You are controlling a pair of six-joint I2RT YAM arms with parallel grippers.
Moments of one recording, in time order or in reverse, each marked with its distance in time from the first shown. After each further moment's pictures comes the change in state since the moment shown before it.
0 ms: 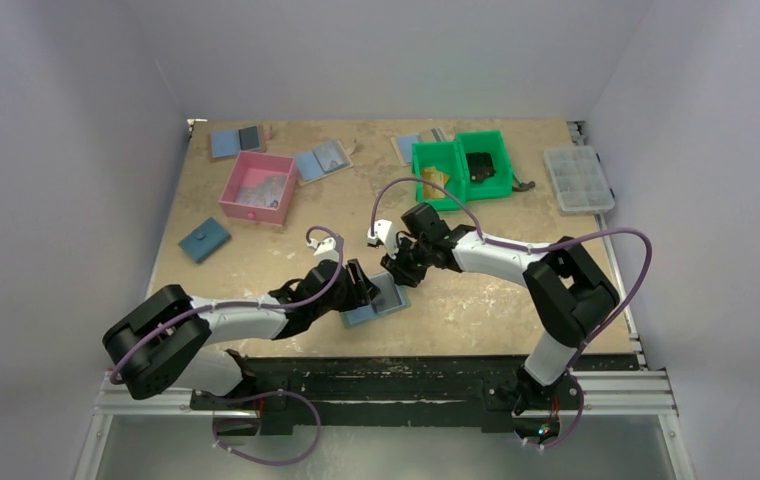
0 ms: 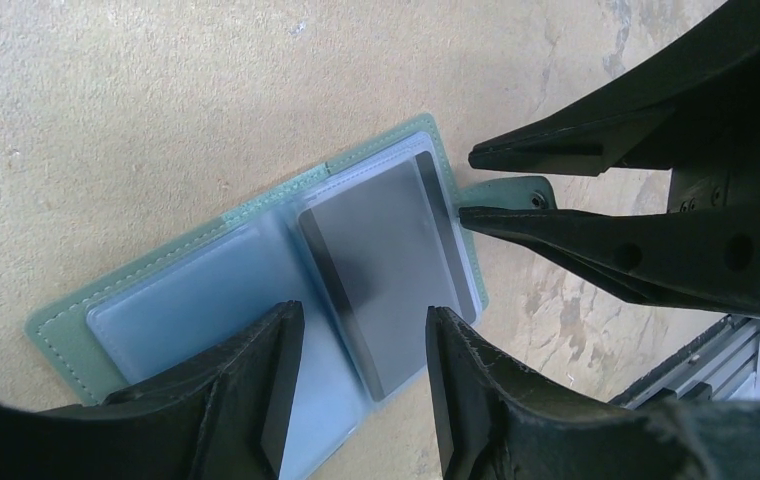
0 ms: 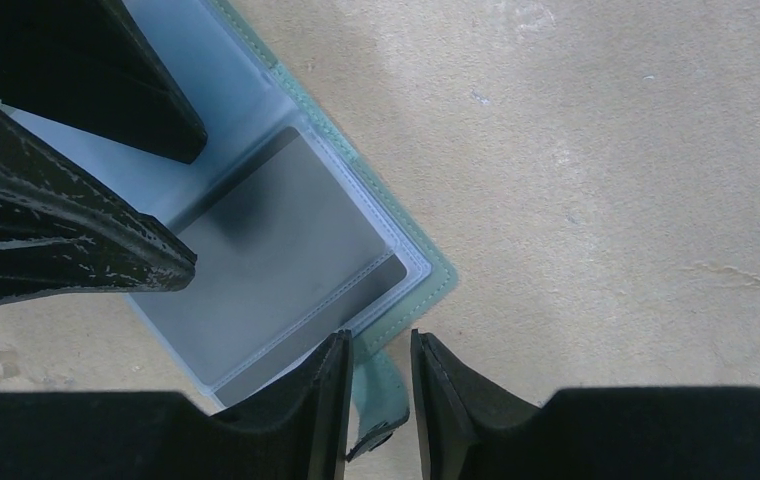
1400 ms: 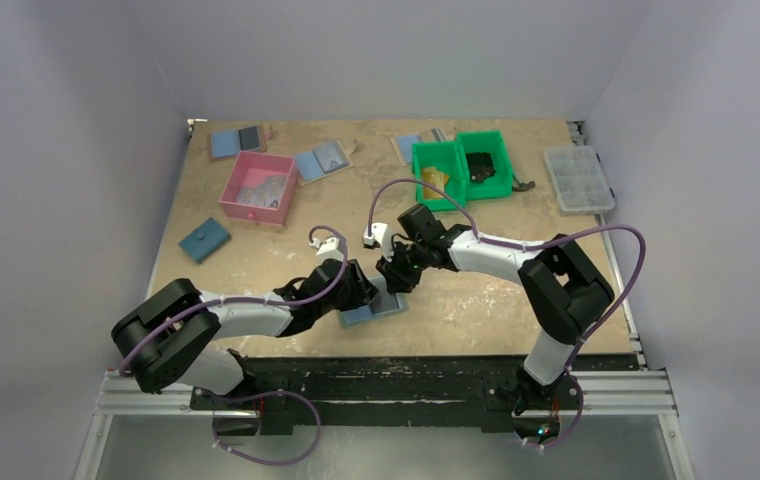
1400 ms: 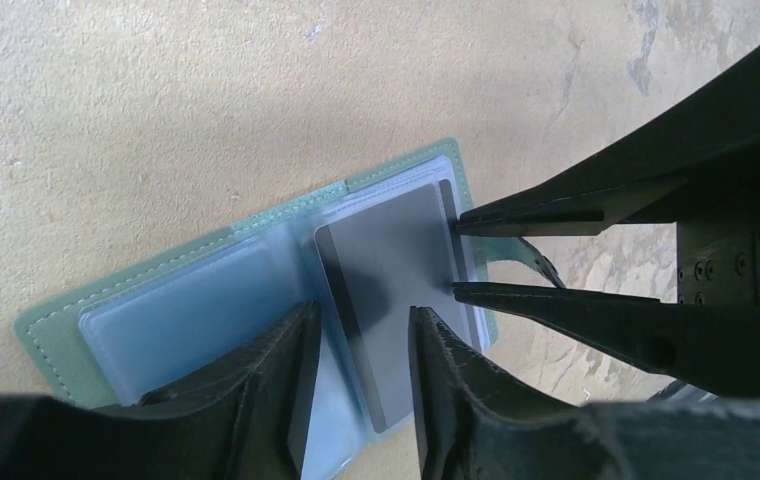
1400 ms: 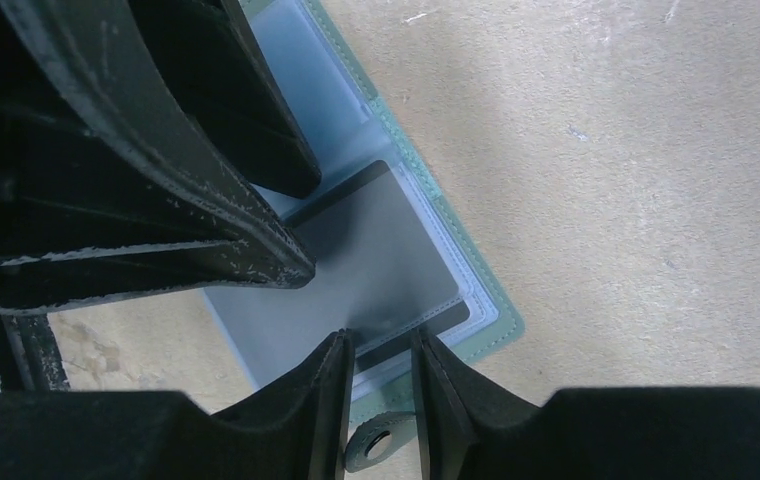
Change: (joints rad) left arm 0.000 0.052 0.021 0.008 -0.014 -0.002; right arm 0.012 0.026 0.021 -0.019 -0.126 0.045
